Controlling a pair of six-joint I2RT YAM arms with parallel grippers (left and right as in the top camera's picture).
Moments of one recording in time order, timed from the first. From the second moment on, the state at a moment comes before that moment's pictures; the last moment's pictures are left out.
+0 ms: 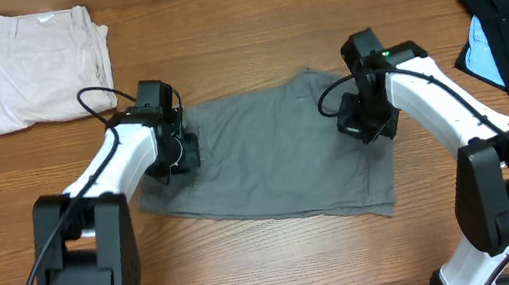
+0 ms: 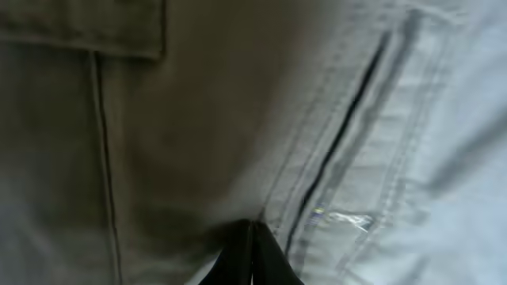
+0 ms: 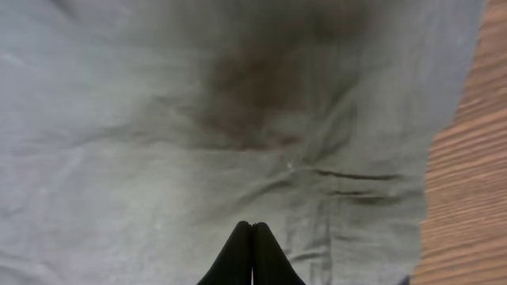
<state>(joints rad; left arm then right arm) -0.16 1.87 1.16 -0.73 0.09 -0.17 0.22 1.85 1.32 -1.03 -0.08 0.61</state>
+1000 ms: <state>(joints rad) 0.04 1.88 1.15 -0.77 0.07 -0.32 0.22 1.85 1.12 -0.82 -0.14 0.70</state>
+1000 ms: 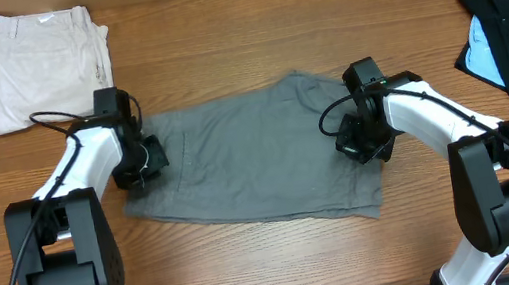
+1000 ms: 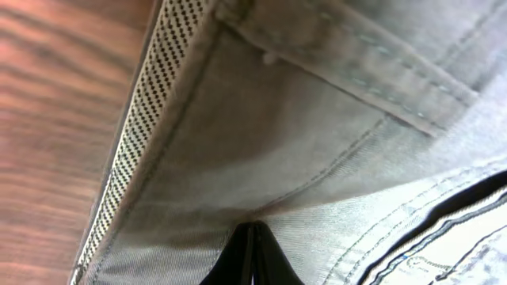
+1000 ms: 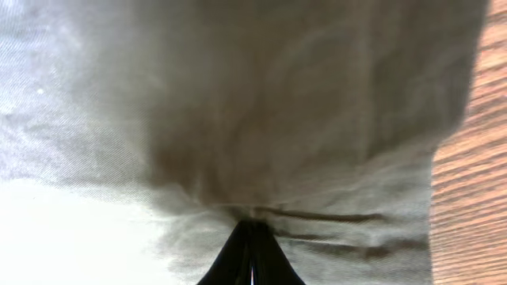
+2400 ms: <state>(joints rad) 0.08 1.88 1.37 -1.15 -0.02 -0.52 0.09 1.90 1.62 -1.07 -0.11 0.66</state>
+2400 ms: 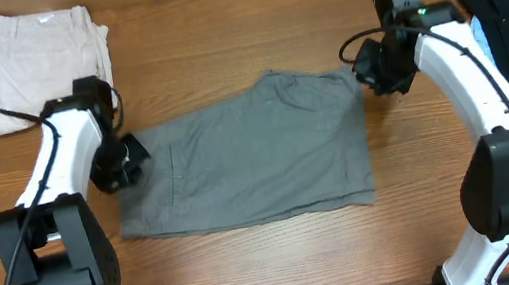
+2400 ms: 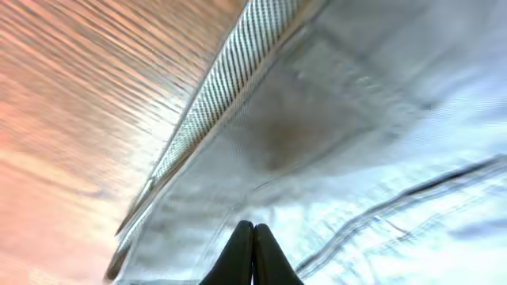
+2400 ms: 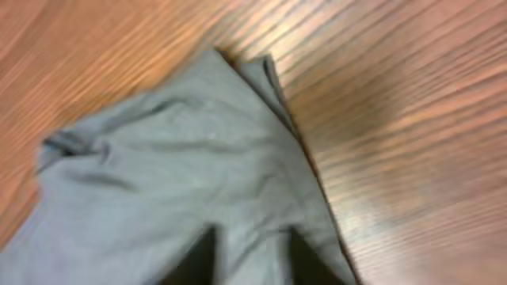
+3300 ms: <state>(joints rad) 0.33 2.02 1.38 -0.99 0.35 0.04 0.09 1.90 1.70 -1.22 -0.11 0.51</state>
